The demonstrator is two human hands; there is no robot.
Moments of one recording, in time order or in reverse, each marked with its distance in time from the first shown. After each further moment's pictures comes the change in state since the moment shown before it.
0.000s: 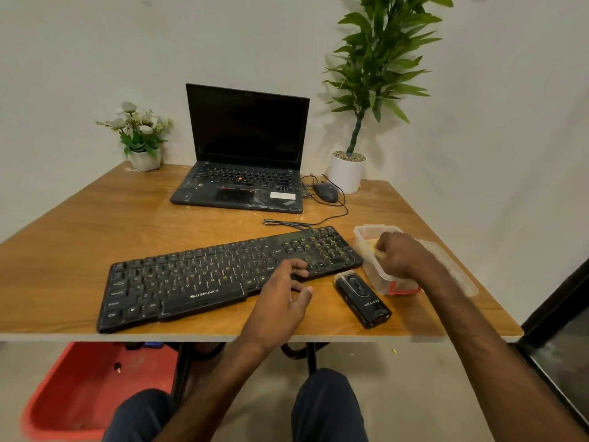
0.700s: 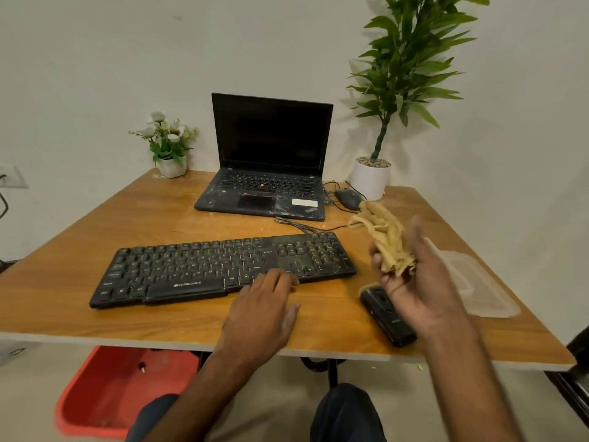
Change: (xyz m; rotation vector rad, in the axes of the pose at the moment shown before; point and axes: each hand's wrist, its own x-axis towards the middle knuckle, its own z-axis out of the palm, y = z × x) left_hand -0.008 -0.023 -0.049 0.782 0.033 0.217; right_hand -0.090 -0.074 -0.024 2.183 -0.112 0.142
